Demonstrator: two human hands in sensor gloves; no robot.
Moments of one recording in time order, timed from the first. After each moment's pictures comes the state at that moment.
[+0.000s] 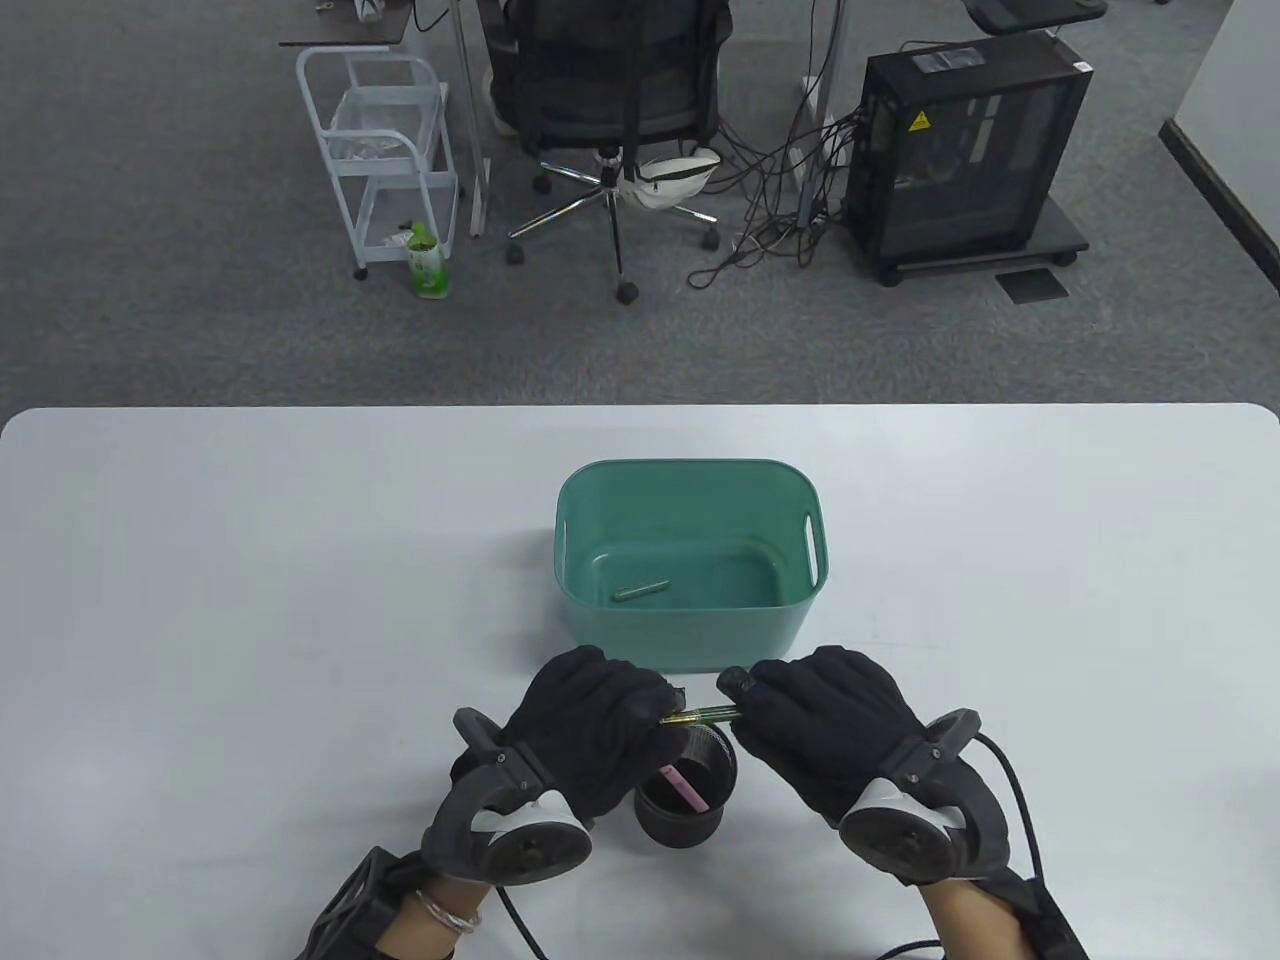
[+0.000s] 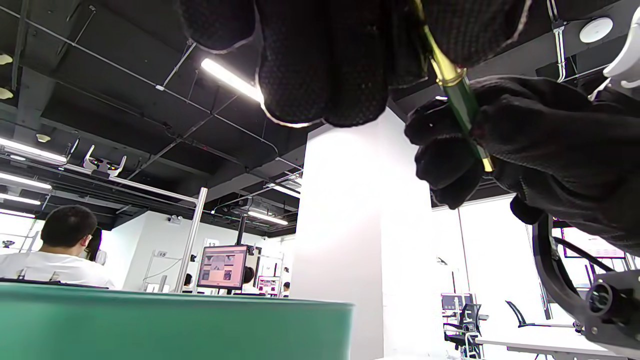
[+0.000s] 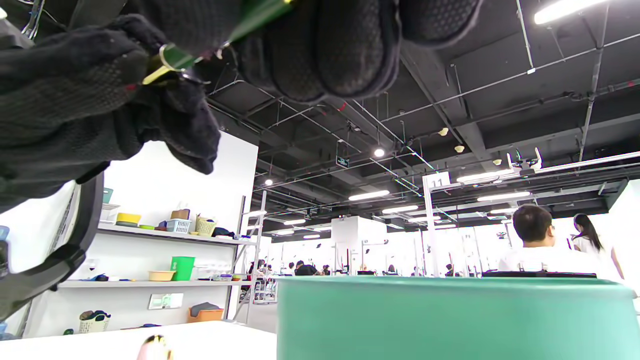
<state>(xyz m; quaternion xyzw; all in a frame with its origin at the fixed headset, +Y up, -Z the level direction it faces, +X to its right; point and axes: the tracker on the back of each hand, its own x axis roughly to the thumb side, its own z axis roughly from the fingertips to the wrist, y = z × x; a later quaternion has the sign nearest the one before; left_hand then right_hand) -0.110 -0.625 -0.234 0.29 -0.39 0.14 0.86 0.141 -0.621 -0.233 0.31 -0.32 0.89 0.15</state>
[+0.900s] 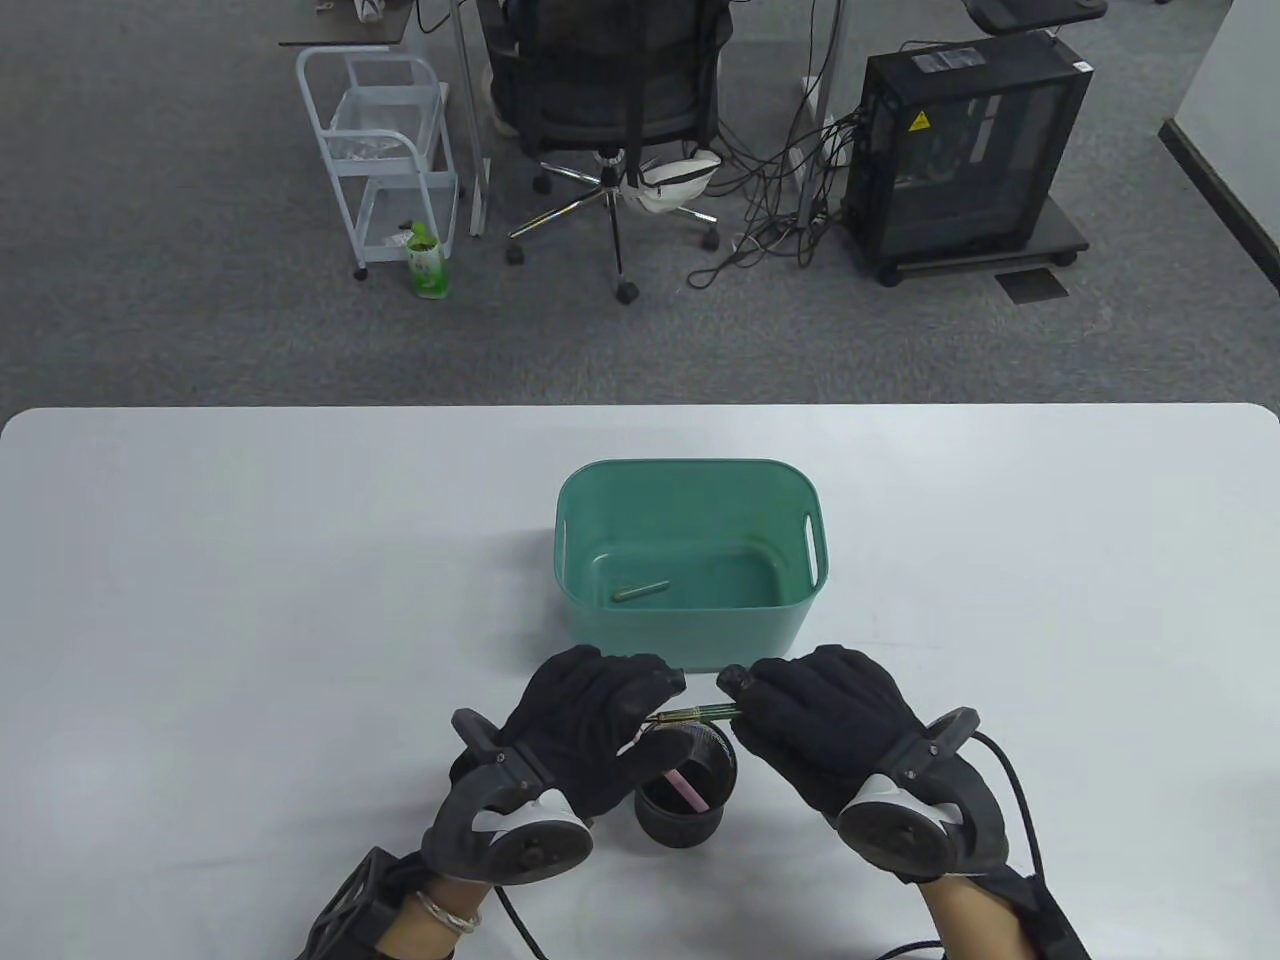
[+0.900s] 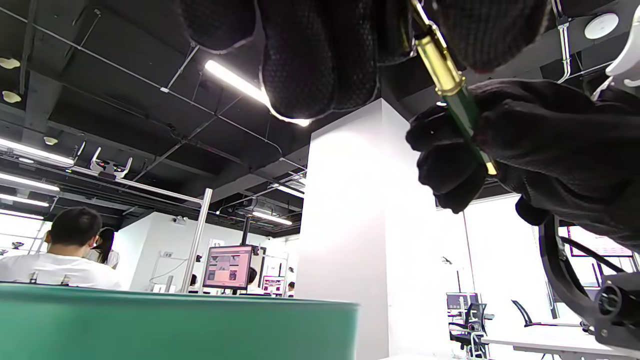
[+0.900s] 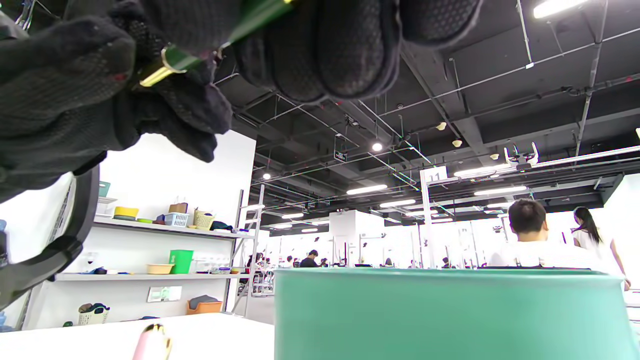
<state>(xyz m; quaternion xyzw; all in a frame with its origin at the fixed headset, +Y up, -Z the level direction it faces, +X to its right) -0.110 -0.626 -0.233 0.29 -0.38 0.14 0.86 0.140 -0.622 -0.234 0.31 -0.31 0.89 0.14</state>
